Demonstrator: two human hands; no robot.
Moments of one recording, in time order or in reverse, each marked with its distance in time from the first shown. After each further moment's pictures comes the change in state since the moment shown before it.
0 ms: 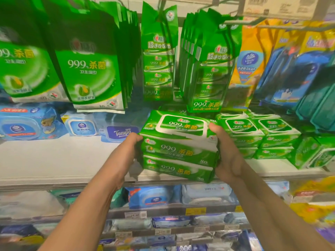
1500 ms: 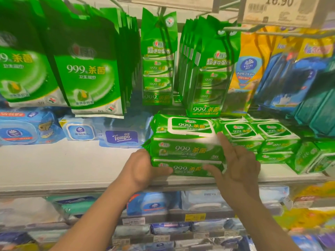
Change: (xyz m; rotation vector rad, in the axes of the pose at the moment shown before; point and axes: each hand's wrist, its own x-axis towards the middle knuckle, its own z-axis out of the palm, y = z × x) left_hand 0.023 -0.040 0.005 0.984 -0.211 0.562; right_hand -0.009 0.047 -0.051 -1.400 0.550 -0.799
